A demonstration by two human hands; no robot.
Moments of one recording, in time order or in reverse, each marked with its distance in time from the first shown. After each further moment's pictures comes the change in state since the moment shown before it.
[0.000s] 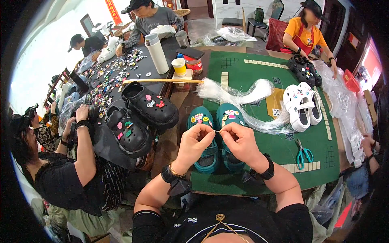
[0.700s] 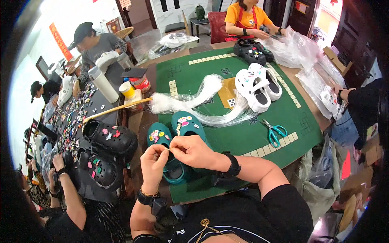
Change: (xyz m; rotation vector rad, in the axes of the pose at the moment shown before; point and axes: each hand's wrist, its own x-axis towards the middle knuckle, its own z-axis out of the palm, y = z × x) left_hand -0.002 0.000 0.001 -0.037 -0.013 -0.022; right_hand -0.004 0.006 0.007 0.086 -0.023 -0.094
